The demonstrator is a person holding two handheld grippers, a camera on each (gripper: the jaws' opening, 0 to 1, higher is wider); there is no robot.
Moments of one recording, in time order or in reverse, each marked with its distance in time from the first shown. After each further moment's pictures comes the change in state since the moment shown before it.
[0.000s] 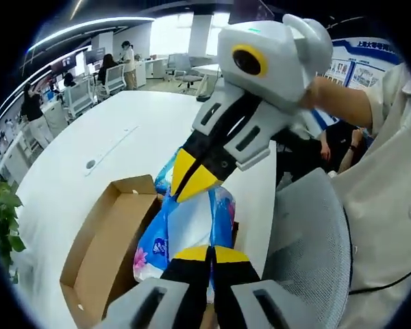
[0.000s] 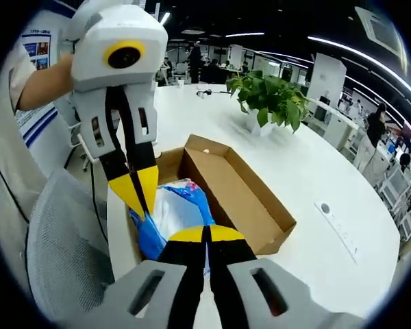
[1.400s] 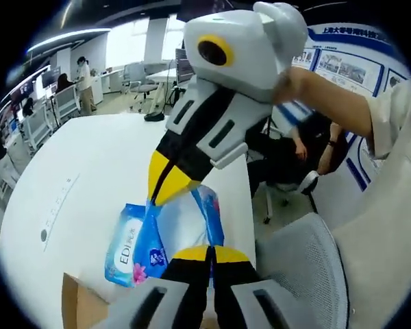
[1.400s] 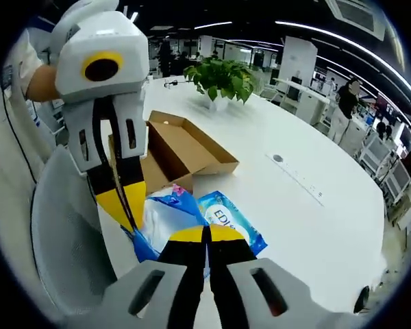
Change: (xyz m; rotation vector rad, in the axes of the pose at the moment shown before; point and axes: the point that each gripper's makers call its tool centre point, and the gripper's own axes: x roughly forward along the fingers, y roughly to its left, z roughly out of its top) left arm 0.119 -0.066 0.127 0.171 -0.011 -0.193; right arm -0.128 -0.077 -0.109 0.126 0.059 -0.128
